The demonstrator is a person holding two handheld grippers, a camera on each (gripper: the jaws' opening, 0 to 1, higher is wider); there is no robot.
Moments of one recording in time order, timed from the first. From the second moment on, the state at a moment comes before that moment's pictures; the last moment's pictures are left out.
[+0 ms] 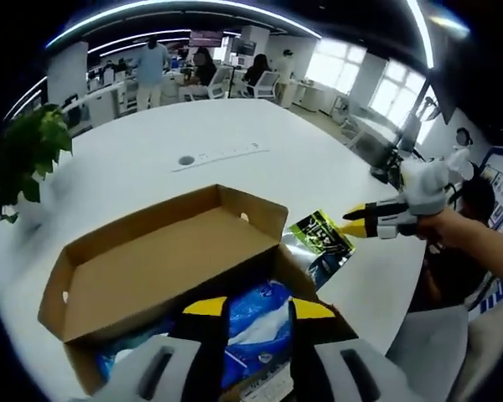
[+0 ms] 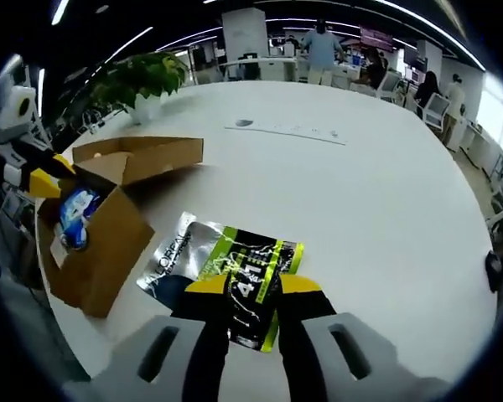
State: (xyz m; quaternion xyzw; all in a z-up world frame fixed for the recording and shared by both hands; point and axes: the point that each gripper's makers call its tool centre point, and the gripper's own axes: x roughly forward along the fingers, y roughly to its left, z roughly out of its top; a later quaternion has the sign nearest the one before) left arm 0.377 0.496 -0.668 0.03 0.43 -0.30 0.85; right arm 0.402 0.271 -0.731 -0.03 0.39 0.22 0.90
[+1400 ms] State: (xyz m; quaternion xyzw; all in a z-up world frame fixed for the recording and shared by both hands) left arm 0.322 0.649 -0.674 -0.01 0.43 -0.14 0.89; right arm 0.349 0.455 -0.663 -0.01 0.33 0.40 0.85
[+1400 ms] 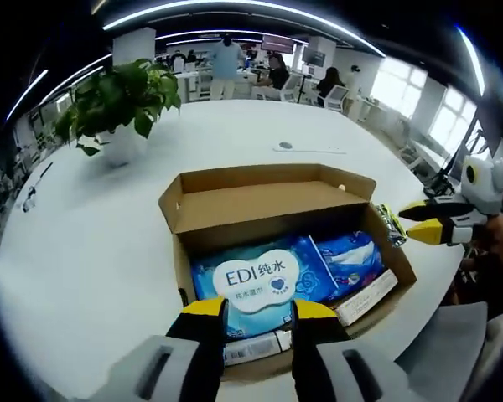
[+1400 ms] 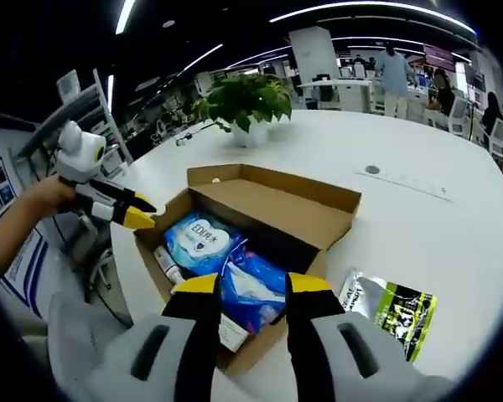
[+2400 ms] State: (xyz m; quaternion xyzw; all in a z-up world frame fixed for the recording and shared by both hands) left arm 0.292 0.706 -0.716 -0.01 0.46 -0.05 0.88; right arm 0.343 0.535 -0.704 -0.06 0.34 0.48 0.81
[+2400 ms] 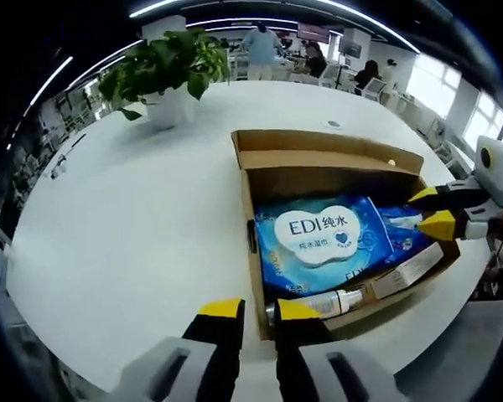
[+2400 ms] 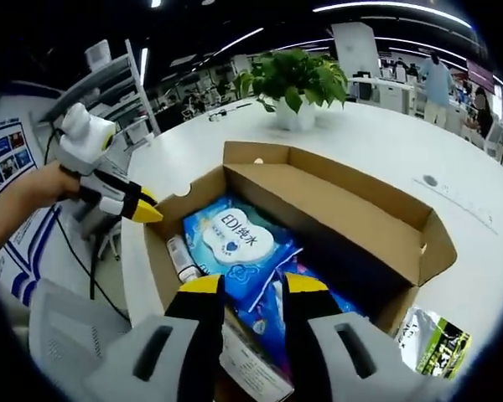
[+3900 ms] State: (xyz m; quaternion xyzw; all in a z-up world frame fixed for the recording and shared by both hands) left arm 0.295 0.709 -0.722 -0.01 0.47 -0.04 0.88; right arm 0.387 0.567 -0.748 -0.03 0.39 0.45 0.80
